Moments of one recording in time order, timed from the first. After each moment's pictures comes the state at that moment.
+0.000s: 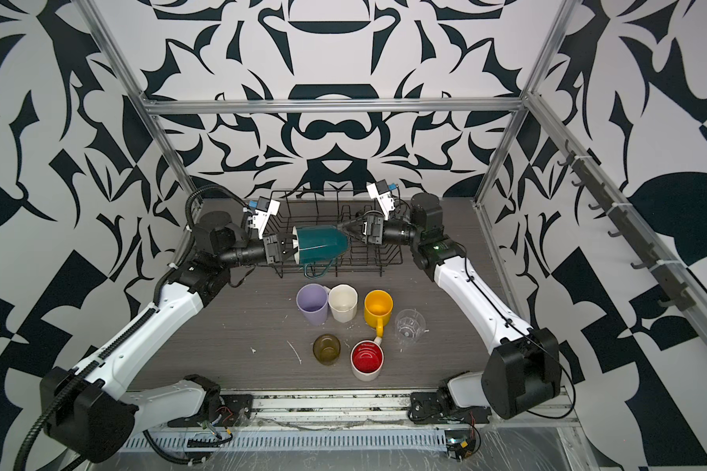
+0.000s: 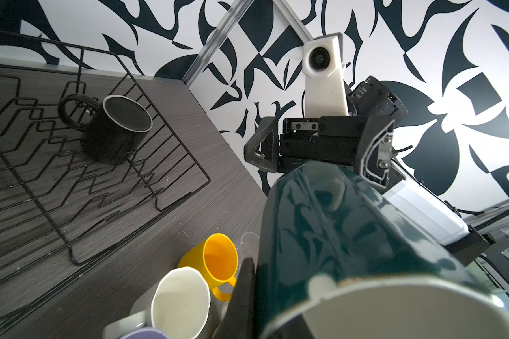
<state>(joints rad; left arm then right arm) -0.41 1.20 1.03 0.00 0.86 -0.64 0.35 1.37 1.18 0.06 -1.07 0.73</state>
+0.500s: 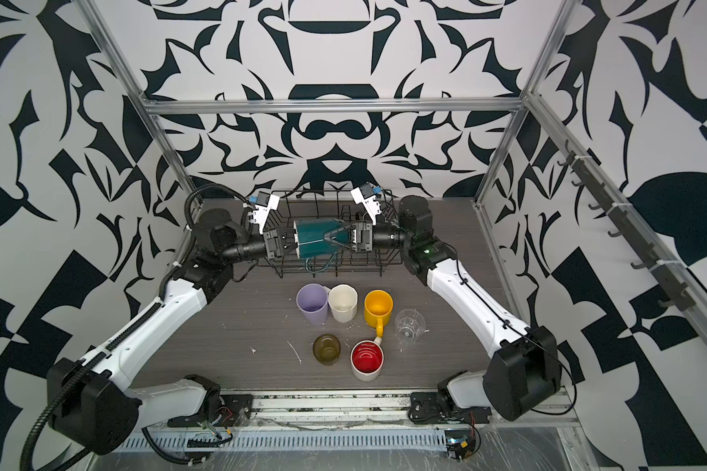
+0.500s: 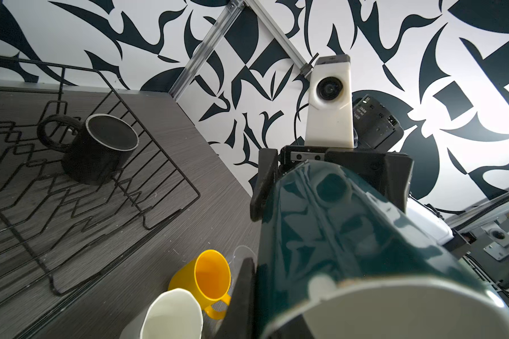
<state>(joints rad) -0.41 1.24 1.03 0.13 0.90 -0.71 0.43 1.37 1.18 0.13 -1.10 0.77</state>
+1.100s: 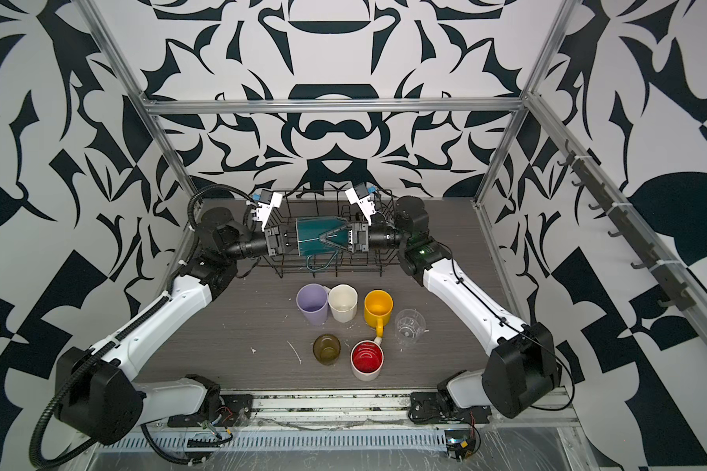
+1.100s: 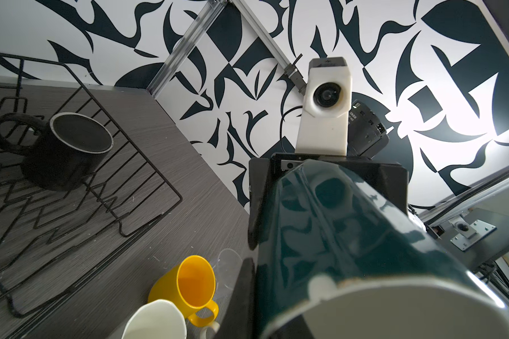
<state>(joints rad) -0.41 1.28 1.02 0.26 0.96 -0.80 0.45 1.39 1.18 0.19 -1.12 0.82</state>
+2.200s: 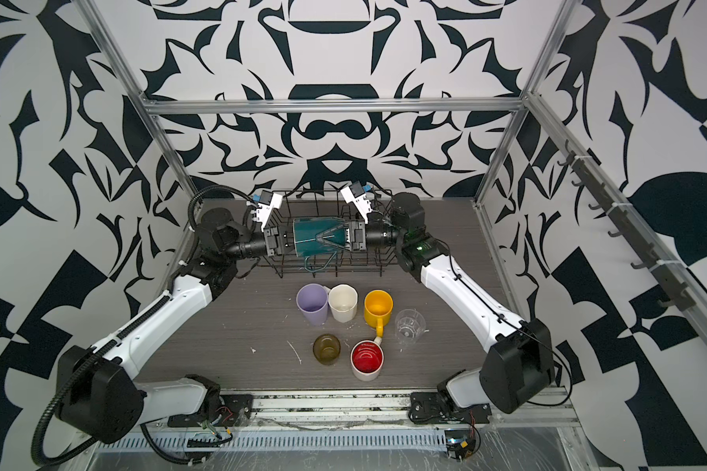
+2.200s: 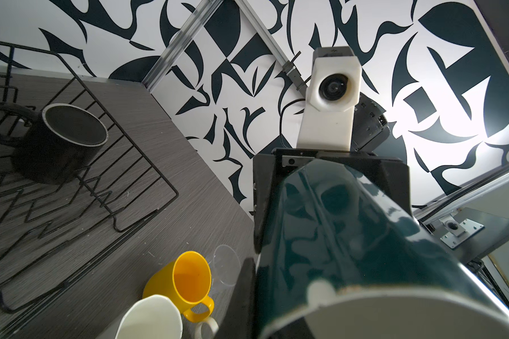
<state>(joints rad) -0.40 1.28 1.01 0.27 0.99 -0.82 0.46 1.41 1.23 0.12 -1.13 0.79</state>
